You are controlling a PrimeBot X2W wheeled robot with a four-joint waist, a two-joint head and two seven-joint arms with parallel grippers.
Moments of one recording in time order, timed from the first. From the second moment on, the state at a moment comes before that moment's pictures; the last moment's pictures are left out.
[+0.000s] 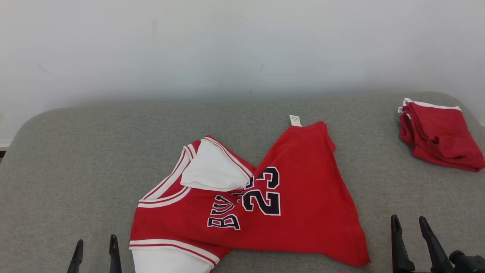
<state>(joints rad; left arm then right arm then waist) 0.12 0.06 0.10 0.10 -0.15 -0.07 -0.26 0.08 -0.13 -0.03 0.18 0.32 0.13 -0.26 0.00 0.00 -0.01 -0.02</state>
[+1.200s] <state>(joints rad) 0.09 0.05 0.11 0.15 -0.06 -0.06 -0.26 0.07 -0.13 0.03 0.17 0.27 0.13 -0.26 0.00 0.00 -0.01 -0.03</state>
